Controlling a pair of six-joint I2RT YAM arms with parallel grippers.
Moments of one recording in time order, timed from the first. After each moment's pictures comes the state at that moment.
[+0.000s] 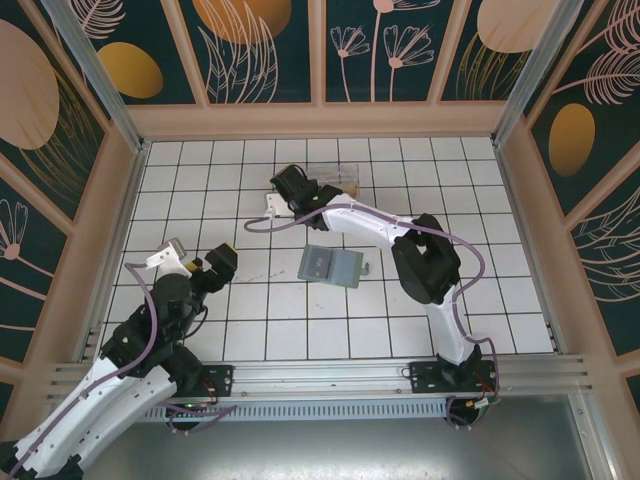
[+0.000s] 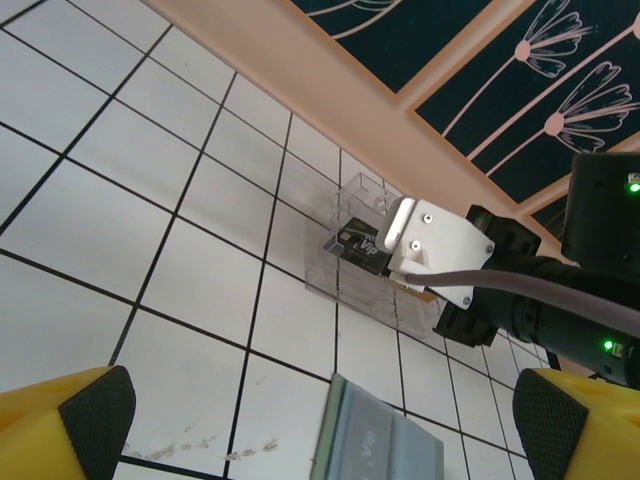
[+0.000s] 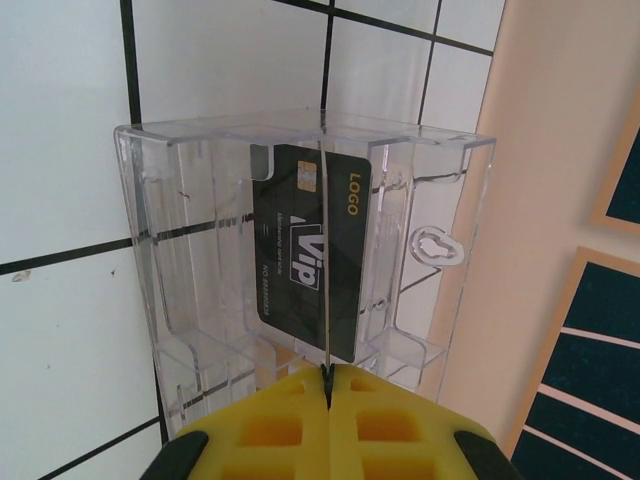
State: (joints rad) left arm -0.70 0.35 0.50 -0.49 -0.46 -0.92; right arm 0.85 2.12 1.73 -0.48 0.50 -1.08
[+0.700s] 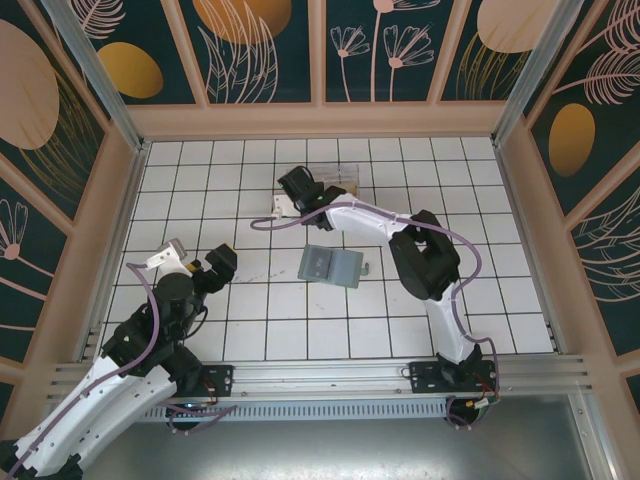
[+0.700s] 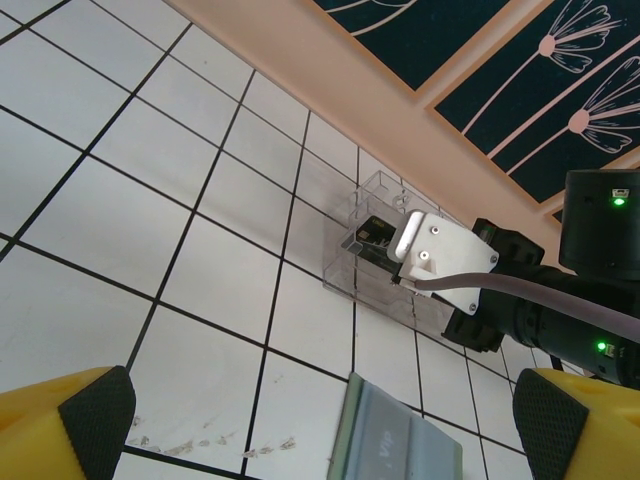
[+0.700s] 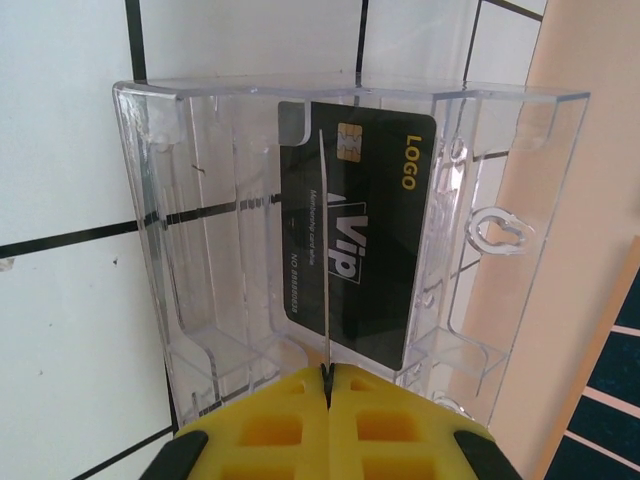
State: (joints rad) left arm -0.70 0.36 0.50 -0.50 -0.48 -0.93; right arm 0.81 2.14 1.69 -0.45 0.47 -1.08
